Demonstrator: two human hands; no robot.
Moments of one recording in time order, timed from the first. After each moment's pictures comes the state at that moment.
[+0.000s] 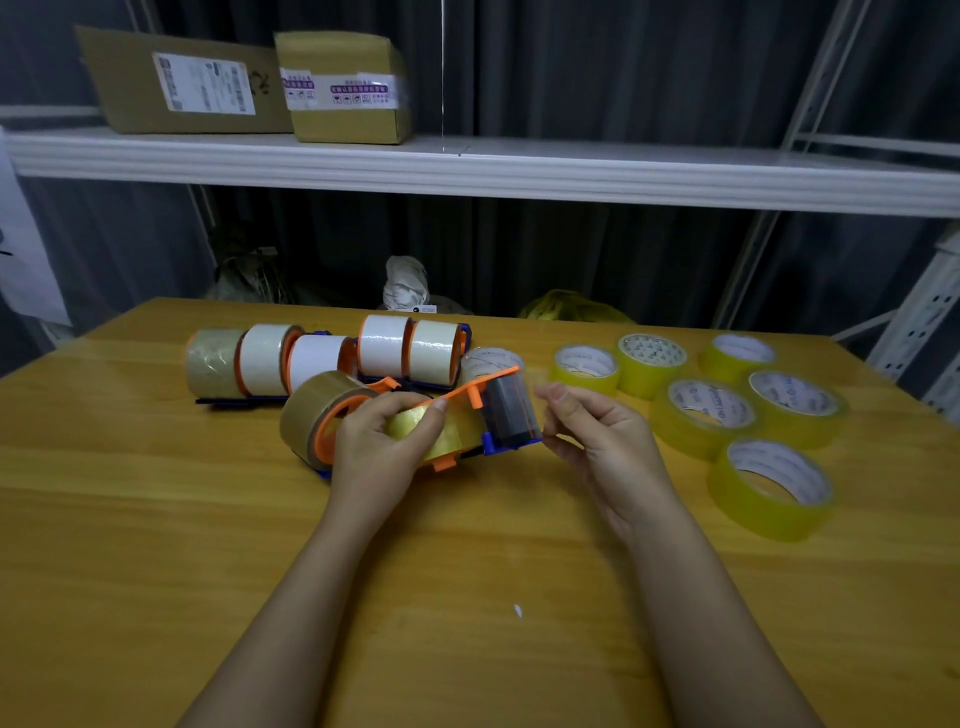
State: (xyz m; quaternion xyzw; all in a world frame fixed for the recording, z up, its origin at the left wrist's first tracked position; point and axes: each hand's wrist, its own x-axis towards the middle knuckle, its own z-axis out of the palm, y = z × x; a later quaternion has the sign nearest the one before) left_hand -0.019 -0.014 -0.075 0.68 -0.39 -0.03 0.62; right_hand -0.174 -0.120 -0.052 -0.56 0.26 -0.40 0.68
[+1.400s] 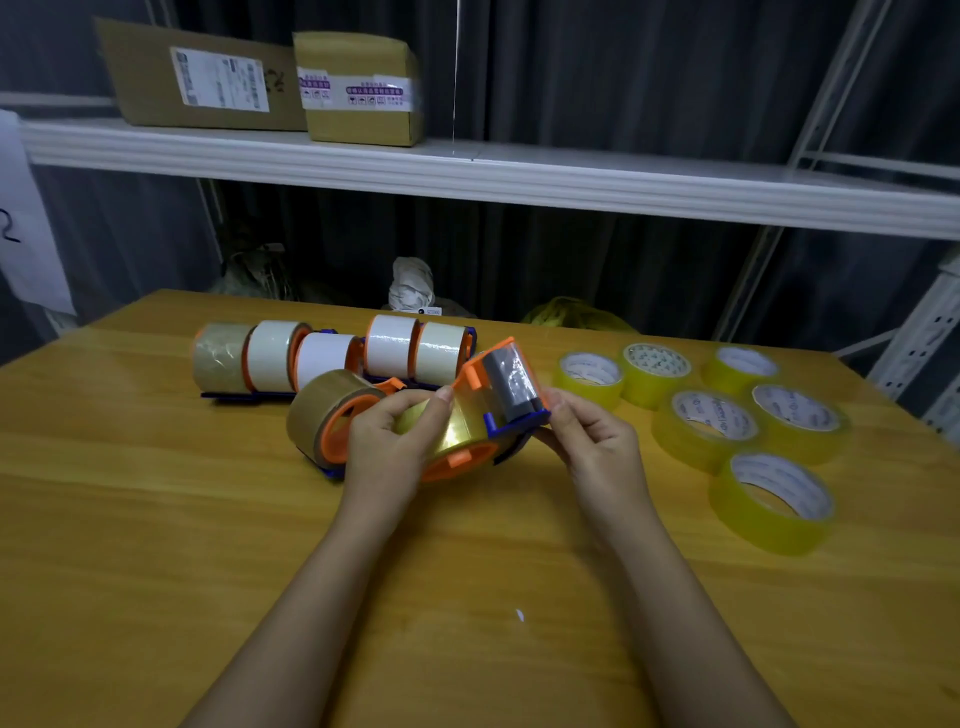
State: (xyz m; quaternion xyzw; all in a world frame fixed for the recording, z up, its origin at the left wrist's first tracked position) left_hand -0.032 -0.015 -0.065 0.63 -0.33 -0.10 0.69; right_hand -0.161 -0.115 -0.064 -0.66 0.17 -0.46 0.58
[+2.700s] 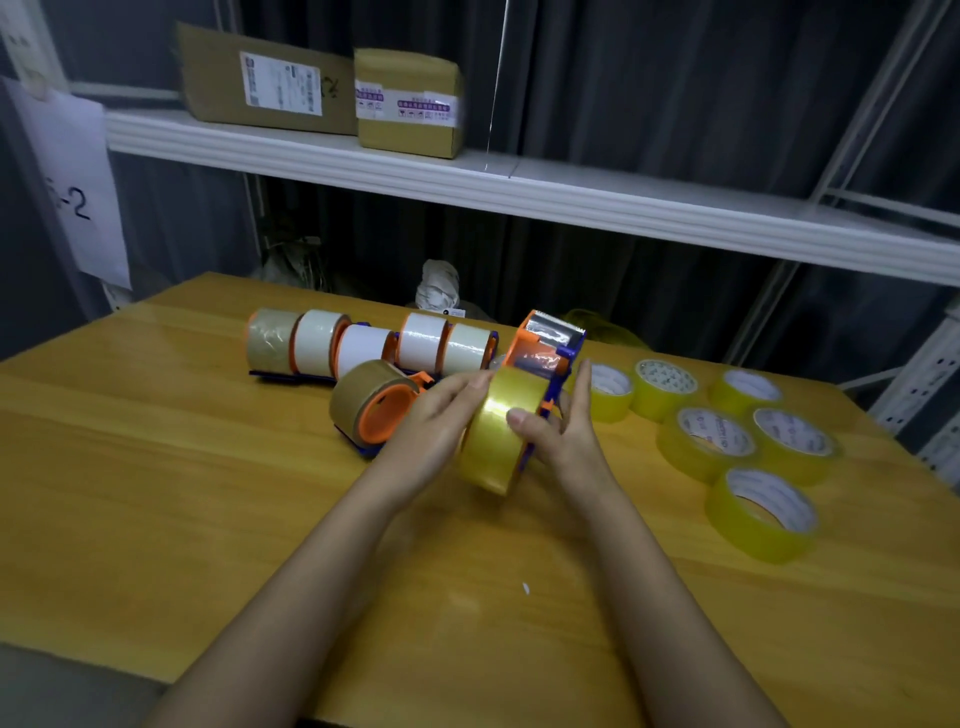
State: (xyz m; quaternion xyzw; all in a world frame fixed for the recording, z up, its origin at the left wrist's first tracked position) left_hand -0.035 0.007 -0.038 0.59 -0.45 -0.25 0.62; right_hand -0.142 -0.110 -0.059 -0.70 0.20 -0.34 0.60
